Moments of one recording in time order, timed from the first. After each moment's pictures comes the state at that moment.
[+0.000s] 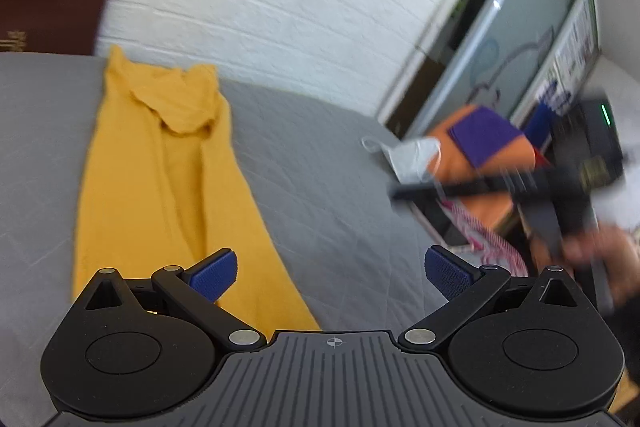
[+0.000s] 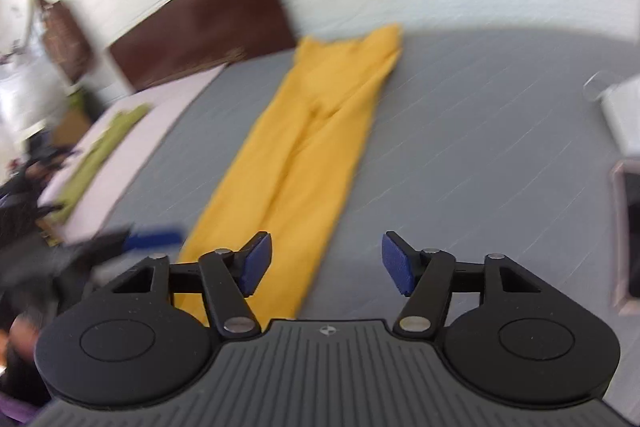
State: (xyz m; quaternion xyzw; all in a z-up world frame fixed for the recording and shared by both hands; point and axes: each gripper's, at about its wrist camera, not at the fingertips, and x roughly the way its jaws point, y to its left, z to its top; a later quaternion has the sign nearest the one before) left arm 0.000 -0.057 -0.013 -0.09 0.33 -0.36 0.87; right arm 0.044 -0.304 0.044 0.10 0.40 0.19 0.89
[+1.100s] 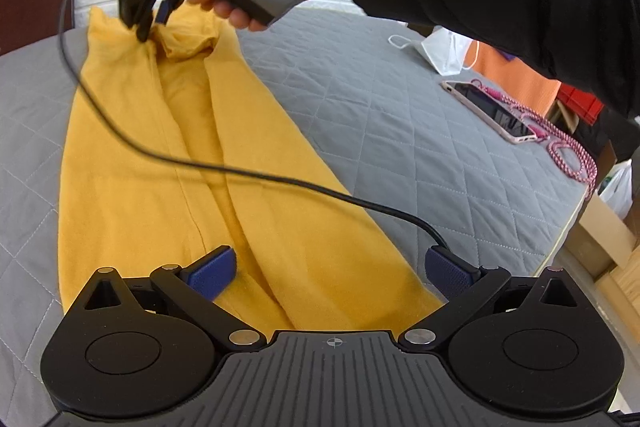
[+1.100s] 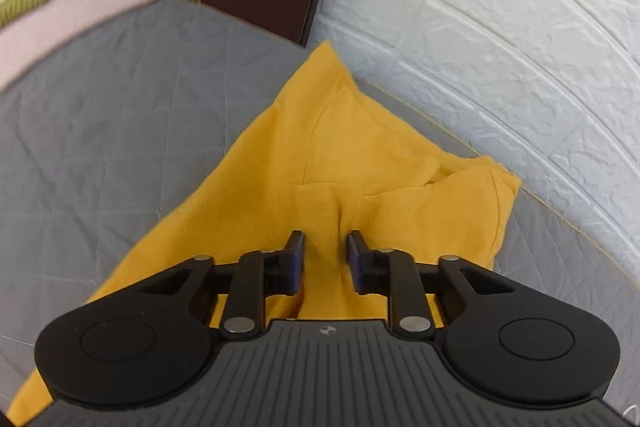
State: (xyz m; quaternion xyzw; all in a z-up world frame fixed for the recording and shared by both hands) left arm 0.012 -0.075 -0.064 0.02 0.39 -0.34 0.86; right arm 0.325 -0.117 -0.039 -0.19 0.40 0.17 0.88
